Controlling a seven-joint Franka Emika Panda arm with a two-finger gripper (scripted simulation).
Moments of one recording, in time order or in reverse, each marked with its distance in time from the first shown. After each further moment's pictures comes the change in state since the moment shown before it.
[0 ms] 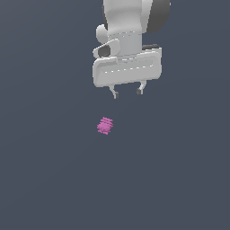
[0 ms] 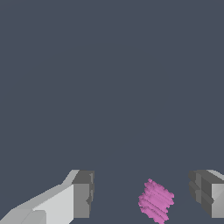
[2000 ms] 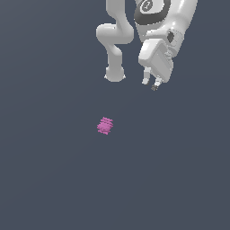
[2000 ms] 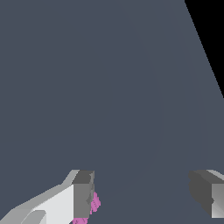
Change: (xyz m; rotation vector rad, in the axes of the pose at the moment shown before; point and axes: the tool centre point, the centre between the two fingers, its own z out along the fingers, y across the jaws) arm -0.035 -0.090 -0.005 -0.557 0.095 -0.670
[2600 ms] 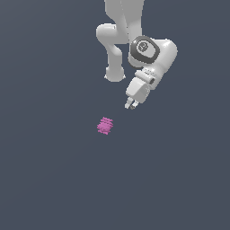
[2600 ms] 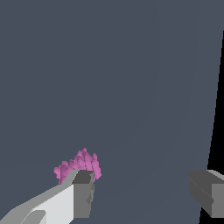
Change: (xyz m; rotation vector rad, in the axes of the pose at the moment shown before) arm -0.082 -0.054 0.103 -0.073 -0.225 -0.252
